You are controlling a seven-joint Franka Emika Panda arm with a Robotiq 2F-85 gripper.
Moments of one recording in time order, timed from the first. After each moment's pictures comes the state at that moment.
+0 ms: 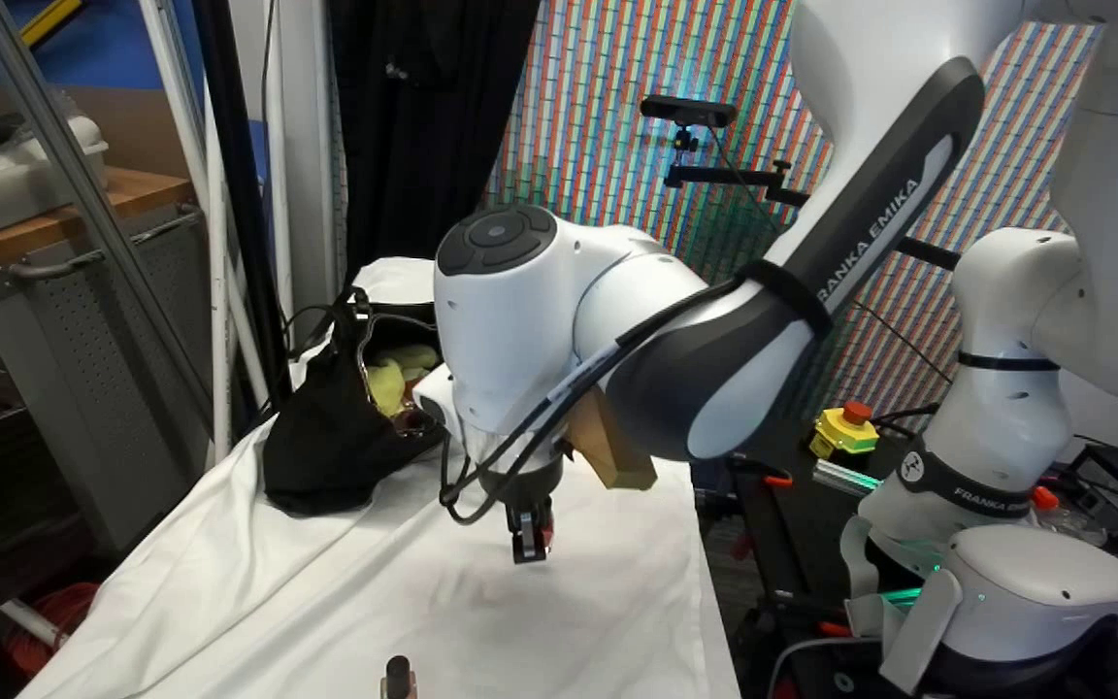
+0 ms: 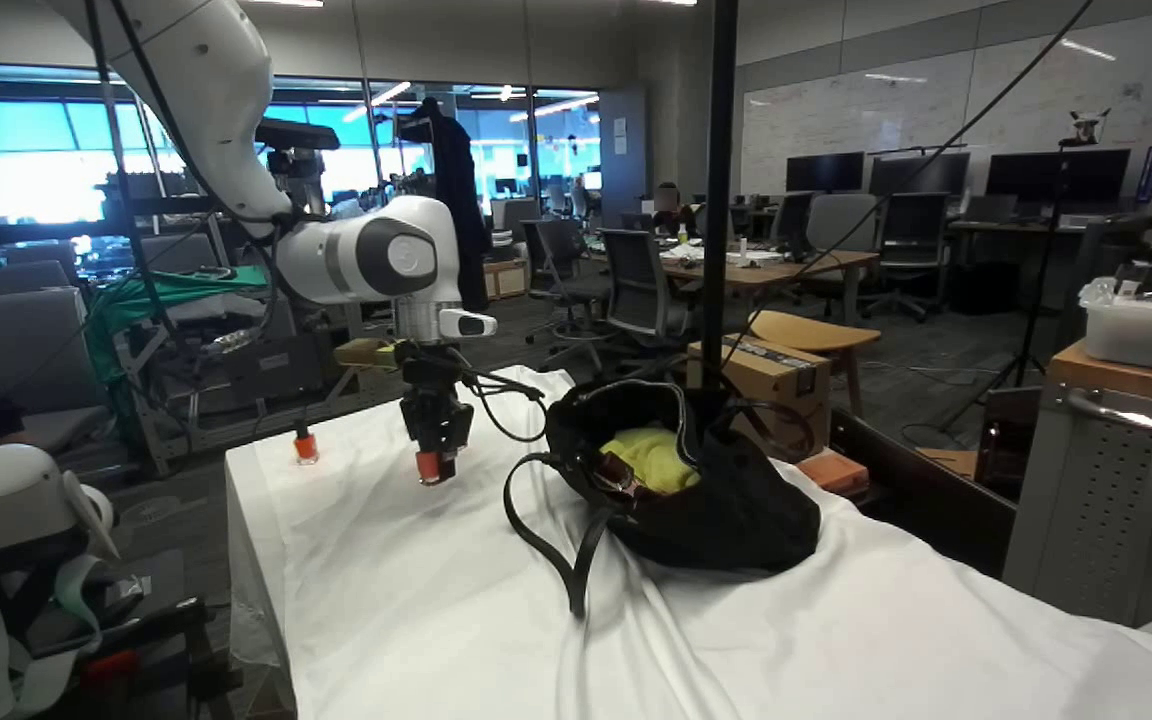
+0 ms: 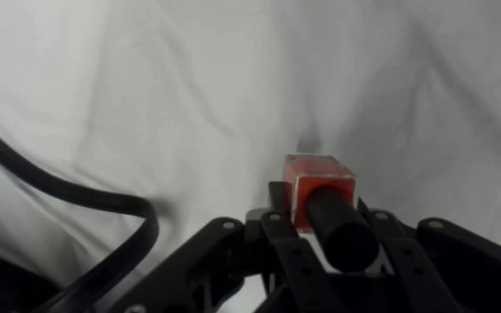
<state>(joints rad) 0.29 0.38 0.07 -2.13 -0.26 2.32 0.26</state>
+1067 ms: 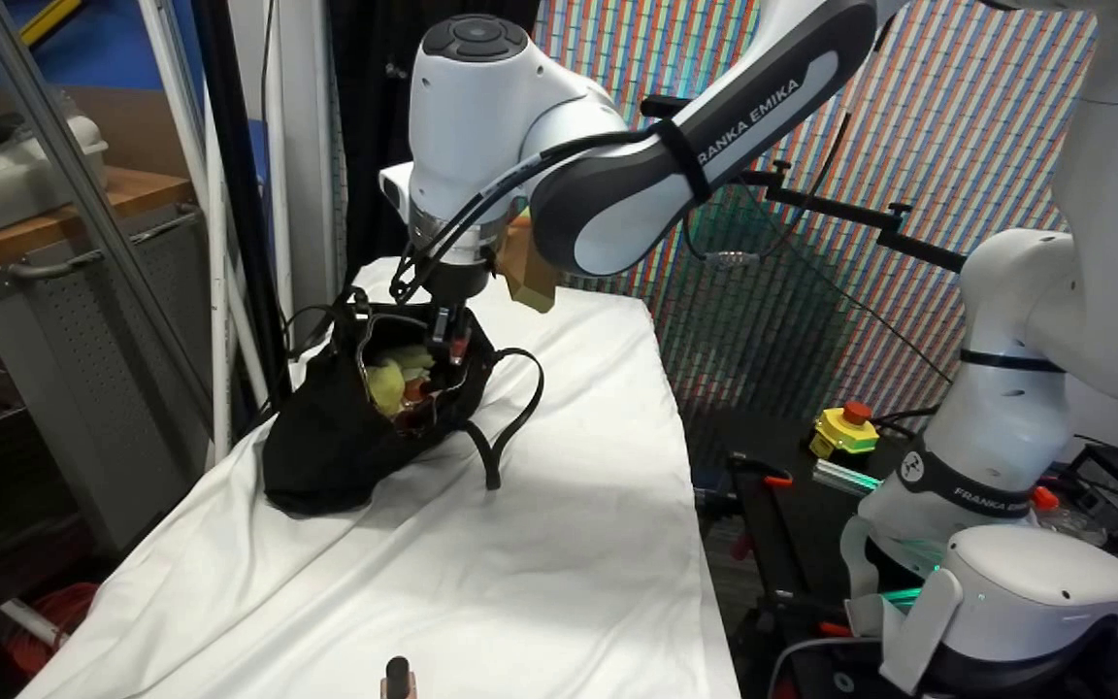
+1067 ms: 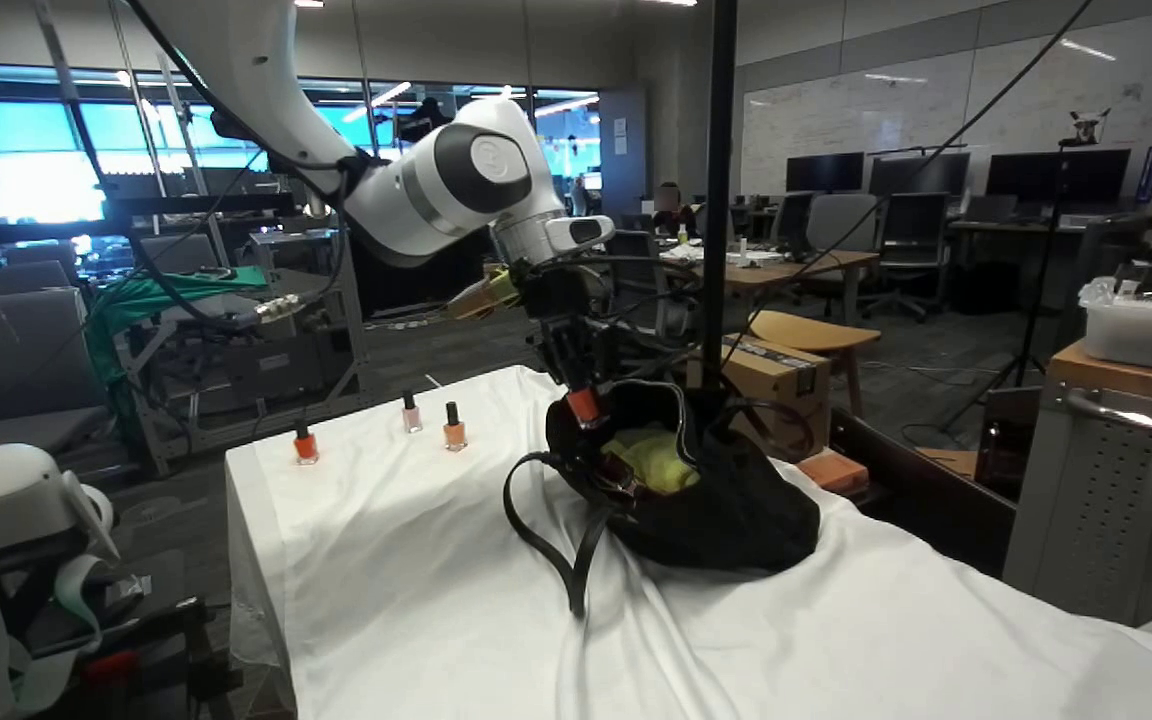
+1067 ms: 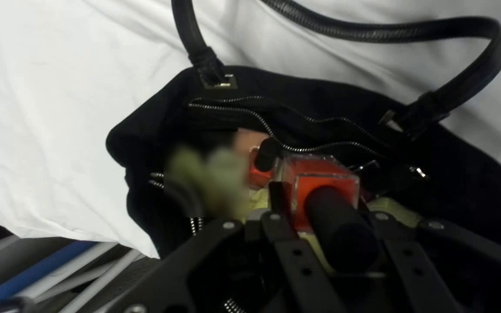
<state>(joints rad) 0.15 0.33 -0.08 -1.97 -0.51 2.39 0.30</state>
